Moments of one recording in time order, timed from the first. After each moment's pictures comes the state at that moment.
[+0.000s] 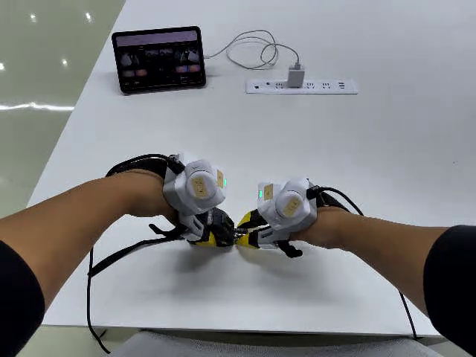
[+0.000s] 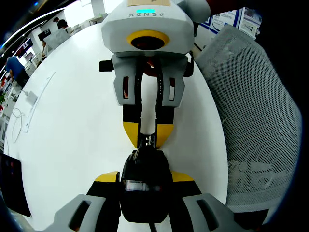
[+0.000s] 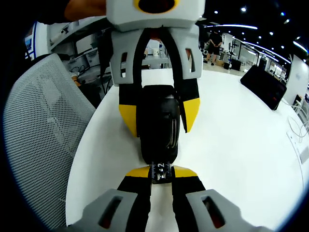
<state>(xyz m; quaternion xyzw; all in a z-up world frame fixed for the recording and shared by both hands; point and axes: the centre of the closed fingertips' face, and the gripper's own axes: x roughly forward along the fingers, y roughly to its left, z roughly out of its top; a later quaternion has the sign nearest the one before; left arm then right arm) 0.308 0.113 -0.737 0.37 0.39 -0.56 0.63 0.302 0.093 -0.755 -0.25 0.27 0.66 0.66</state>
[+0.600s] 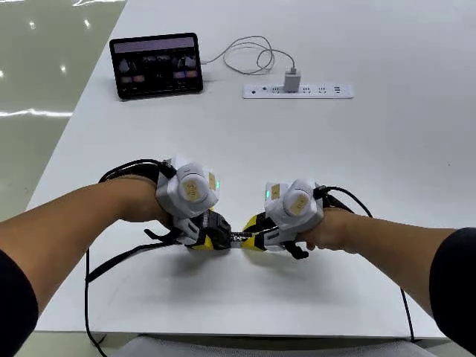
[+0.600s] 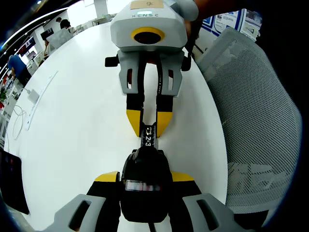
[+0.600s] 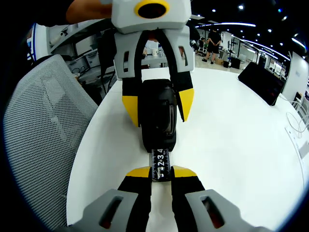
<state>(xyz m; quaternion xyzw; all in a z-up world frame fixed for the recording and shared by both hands) 0.308 0.114 -0.735 0.37 0.39 -0.56 0.64 0.301 0.075 -0.757 -0.26 0.27 0.66 0.65</state>
